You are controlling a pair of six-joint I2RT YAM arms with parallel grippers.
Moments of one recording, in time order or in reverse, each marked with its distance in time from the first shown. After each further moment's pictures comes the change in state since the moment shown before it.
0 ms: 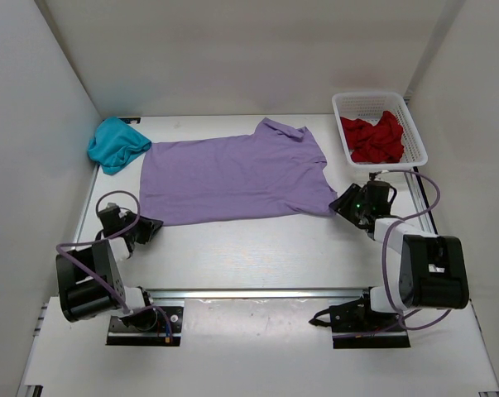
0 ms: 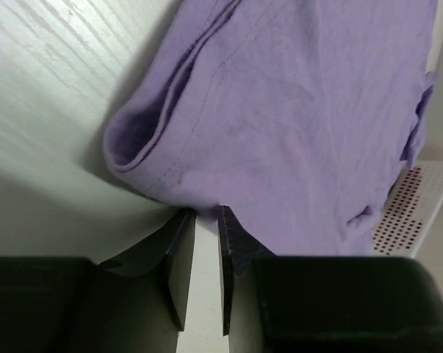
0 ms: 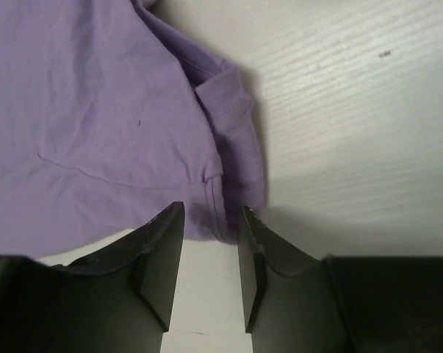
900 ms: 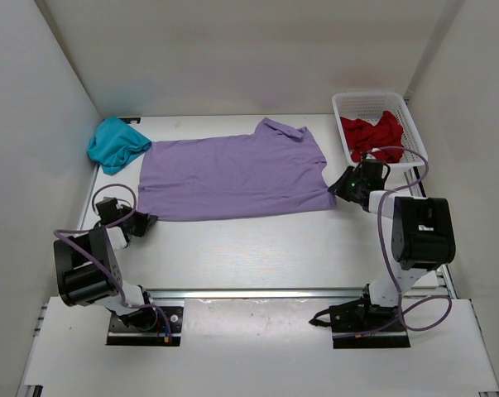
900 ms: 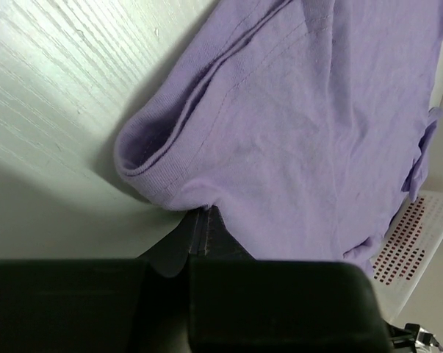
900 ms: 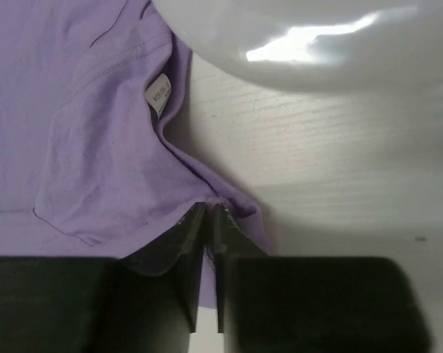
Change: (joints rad) left arm 0.008 0.117 0.109 -0.008 -0.055 -0.008; right arm -0.004 0.314 0.290 0.016 -0.032 -0.107
